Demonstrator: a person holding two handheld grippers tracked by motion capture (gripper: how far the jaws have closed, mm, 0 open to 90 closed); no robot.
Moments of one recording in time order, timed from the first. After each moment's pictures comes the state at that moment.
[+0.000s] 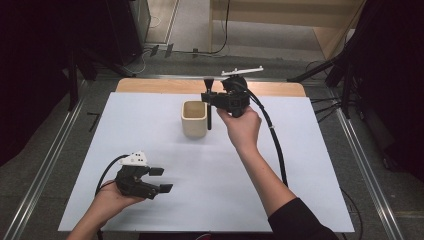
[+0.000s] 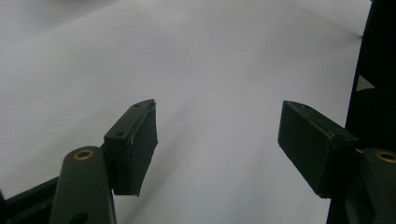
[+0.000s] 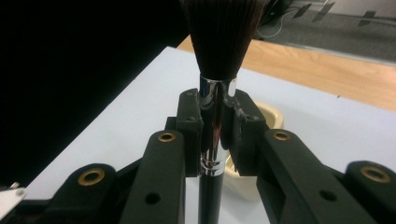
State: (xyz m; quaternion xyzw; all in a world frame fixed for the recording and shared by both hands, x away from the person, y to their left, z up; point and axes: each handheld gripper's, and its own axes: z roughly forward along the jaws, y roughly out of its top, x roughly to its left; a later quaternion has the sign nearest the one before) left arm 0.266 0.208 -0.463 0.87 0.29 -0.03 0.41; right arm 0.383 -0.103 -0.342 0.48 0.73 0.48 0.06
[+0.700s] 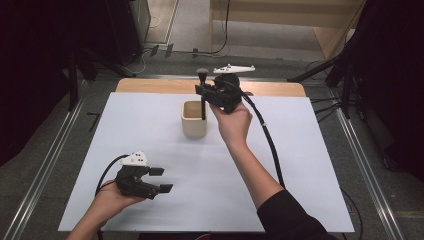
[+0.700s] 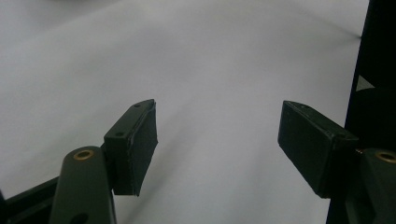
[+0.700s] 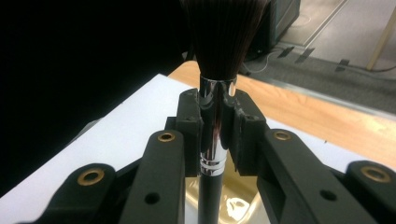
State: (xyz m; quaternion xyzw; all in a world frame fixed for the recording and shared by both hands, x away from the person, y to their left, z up) left arm 0.266 0.208 -0.463 0.87 0.29 -0.03 0.41; right arm 0.392 -0.085 -0.344 0.45 0.72 0.51 0.14
